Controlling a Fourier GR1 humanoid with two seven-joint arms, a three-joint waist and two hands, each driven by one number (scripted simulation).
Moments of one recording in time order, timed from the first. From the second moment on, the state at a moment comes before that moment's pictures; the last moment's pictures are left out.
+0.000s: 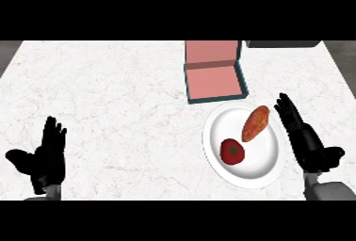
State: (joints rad) left arm 0.02 0.27 -0.04 -1.32 0.37 0.43 -0.14; right arm -0.08 -0.33 0.14 -1.40 -0.18 -0.06 -0.21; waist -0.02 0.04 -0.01
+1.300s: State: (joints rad) left arm -0.10 0.58 -0.12 -1.28 0.07 0.33 0.02; right arm -0.06 -0.52 0.01 -1.05 0.11 -0.15 -0.70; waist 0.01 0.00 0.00
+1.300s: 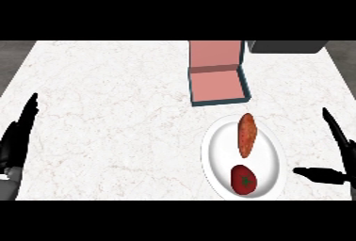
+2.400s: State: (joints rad) left arm -0.10 0.53 -0.06 -1.30 -0.01 0.28 0.05; right arm -0.35 -0.54 0.25 -1.10 0.49 0.16 -0.03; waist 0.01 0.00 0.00
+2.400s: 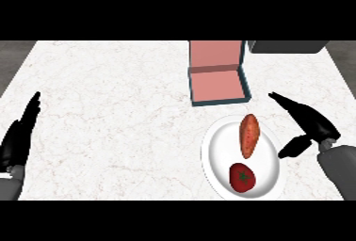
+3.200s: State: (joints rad) left arm -0.10 0.47 0.05 -1.34 -0.11 0.19 0.08; right arm -0.33 -0.42 0.16 -1.18 0.60 0.25 -0.06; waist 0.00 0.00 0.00
